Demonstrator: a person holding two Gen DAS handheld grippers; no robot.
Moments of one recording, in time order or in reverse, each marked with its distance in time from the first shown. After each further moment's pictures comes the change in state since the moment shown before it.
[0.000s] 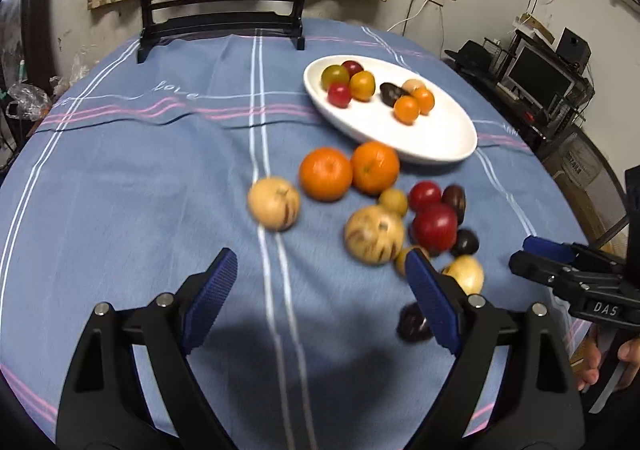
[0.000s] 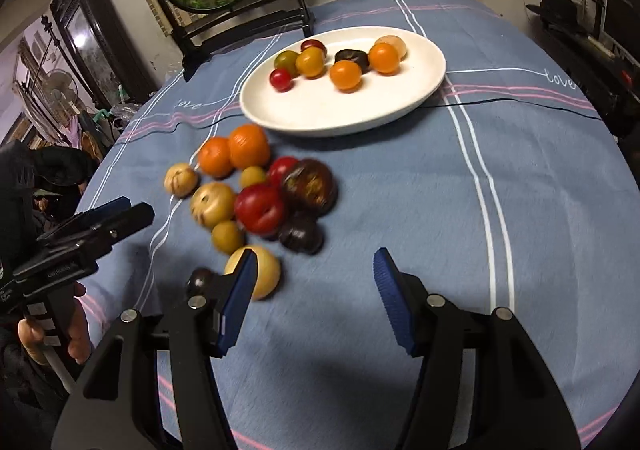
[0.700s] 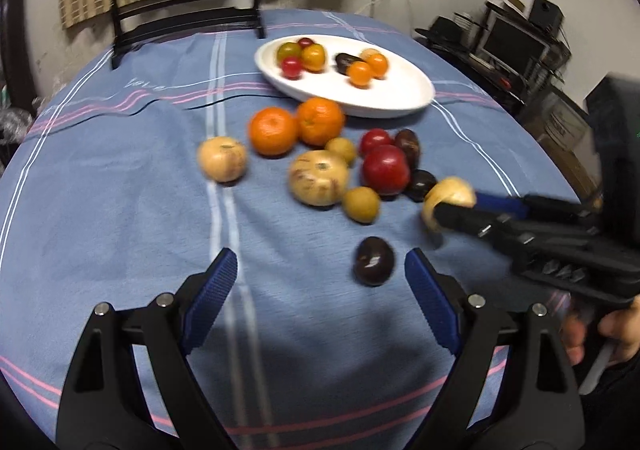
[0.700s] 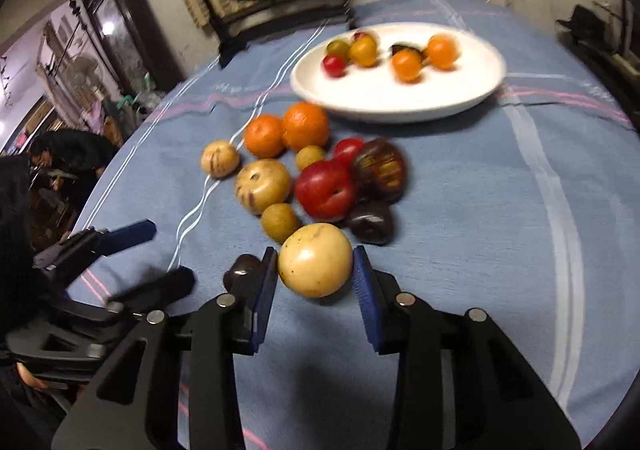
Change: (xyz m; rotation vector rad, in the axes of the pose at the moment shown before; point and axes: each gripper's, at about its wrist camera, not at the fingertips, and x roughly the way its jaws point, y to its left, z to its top) left arm -0.004 -0.042 -0.037 0.130 0.028 -0.048; right arm 0.008 0.019 -0.008 -0.040 -0.057 0.056
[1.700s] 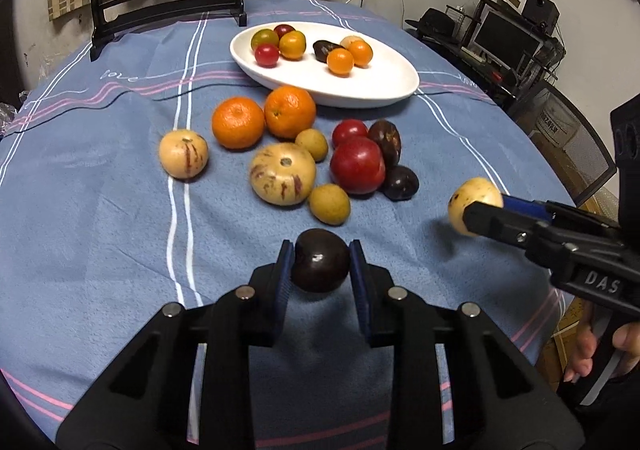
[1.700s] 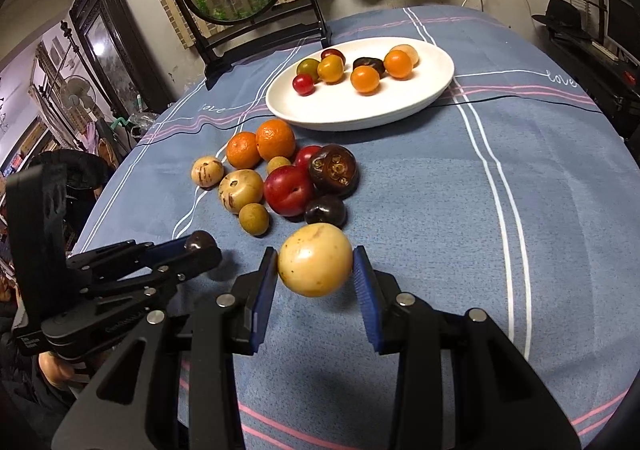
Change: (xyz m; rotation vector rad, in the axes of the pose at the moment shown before) left arm 0.013 -0.007 0.007 -0.028 0.031 -0.043; right arm -0.018 -0.021 -0.009 0.049 -0.017 0.018
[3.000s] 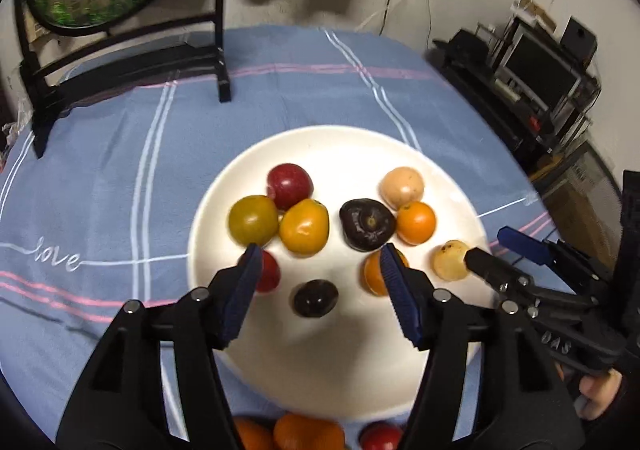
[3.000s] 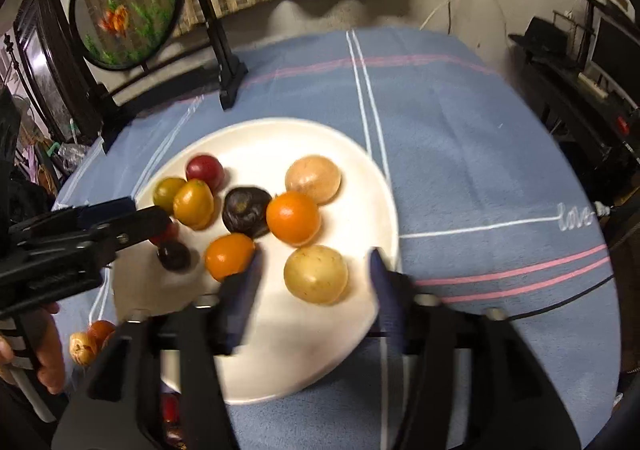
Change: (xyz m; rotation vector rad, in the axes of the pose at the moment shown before) left arm 0.107 0.024 0.227 -0.043 0.007 0.015; right arm 0.086 -0.089 0.183 0.015 -0.045 -0.209
